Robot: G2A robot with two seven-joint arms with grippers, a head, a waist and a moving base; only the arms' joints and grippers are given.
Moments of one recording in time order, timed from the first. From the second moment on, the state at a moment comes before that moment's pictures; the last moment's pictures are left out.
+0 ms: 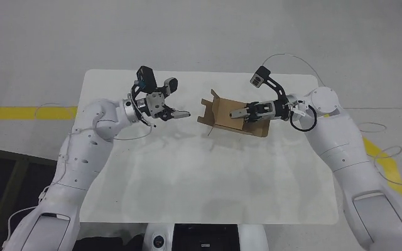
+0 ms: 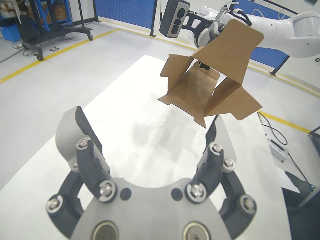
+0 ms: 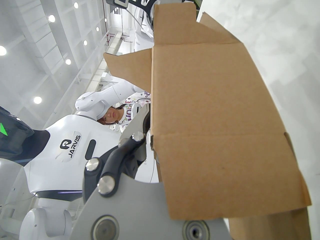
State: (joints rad) left arm 0.82 -1.08 -1.14 -1.27 0.96 -1.01 0.00; right arm -0.55 -1.14 0.93 -0.98 0.69 -0.31 1.51
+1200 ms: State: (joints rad) left arm 0.52 -0.99 -0.53 -1.04 1.48 -0.98 0.84; right arm -0.55 -1.14 0.93 -0.98 0.69 -0.31 1.51
